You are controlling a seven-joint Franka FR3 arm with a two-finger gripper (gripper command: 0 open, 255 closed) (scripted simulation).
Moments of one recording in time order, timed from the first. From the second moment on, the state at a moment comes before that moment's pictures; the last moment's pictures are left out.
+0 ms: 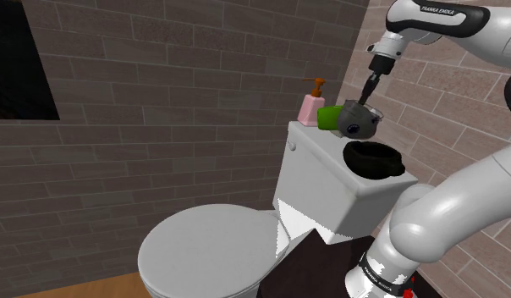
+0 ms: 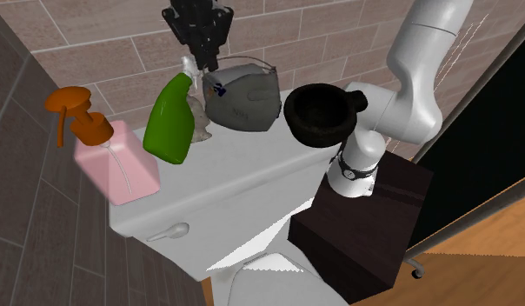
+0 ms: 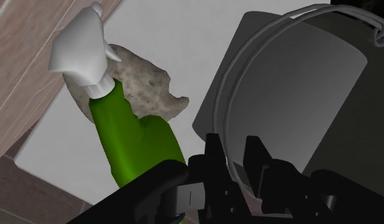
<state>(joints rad) 0.06 -0.44 -0.67 -1.81 -0.10 1.44 -0.76</state>
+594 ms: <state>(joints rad) 0.08 -0.38 -0.69 -1.63 -0.07 1.32 -0.77</state>
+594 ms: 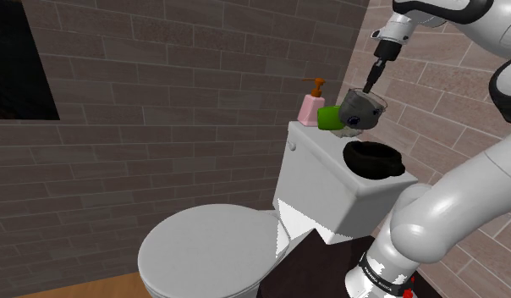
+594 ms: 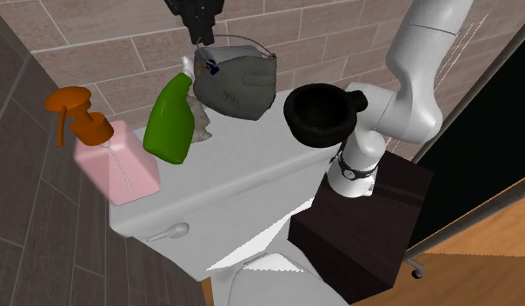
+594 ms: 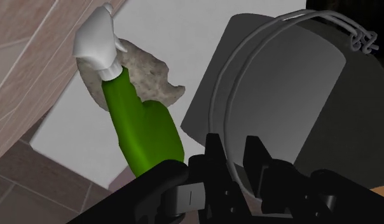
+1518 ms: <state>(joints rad) 0.06 -0.49 -0.58 -1.54 -0.10 1.14 -0.69</state>
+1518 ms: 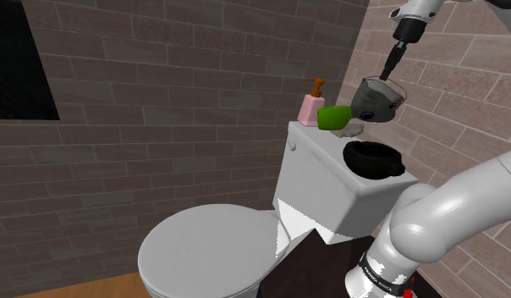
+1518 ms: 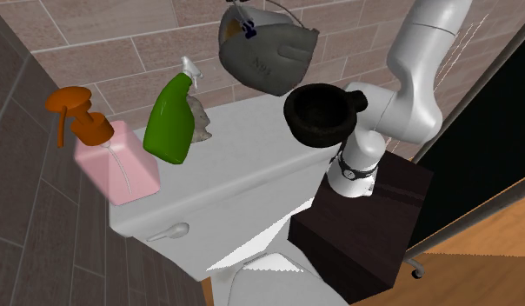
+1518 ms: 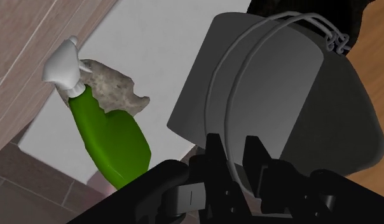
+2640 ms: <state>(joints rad) -0.03 -0.82 -0.39 -1.86 -0.13 1.12 -0.55</state>
